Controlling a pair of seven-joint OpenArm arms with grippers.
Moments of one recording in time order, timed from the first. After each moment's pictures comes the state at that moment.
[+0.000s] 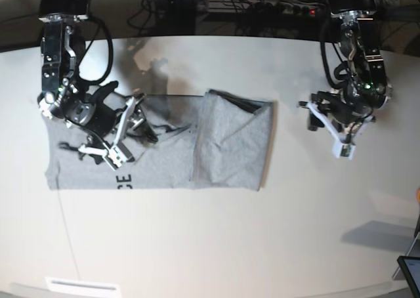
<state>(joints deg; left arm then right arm) 8.3 -20.7 -16.7 104.7 -21.2 -16.7 64.8 -3.7 8.0 2.4 103.0 15.5 41.0 -46.1</state>
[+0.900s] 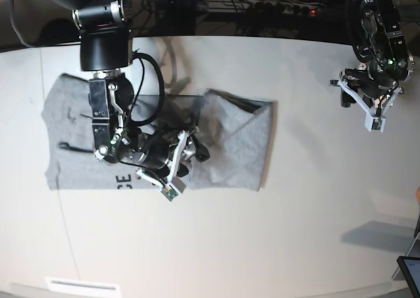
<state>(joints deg) 18.7 -24.2 -26.0 104.8 -21.3 -16.7 59.8 13.8 -4.6 -1.3 74.6 15.6 40.8 -50.0</state>
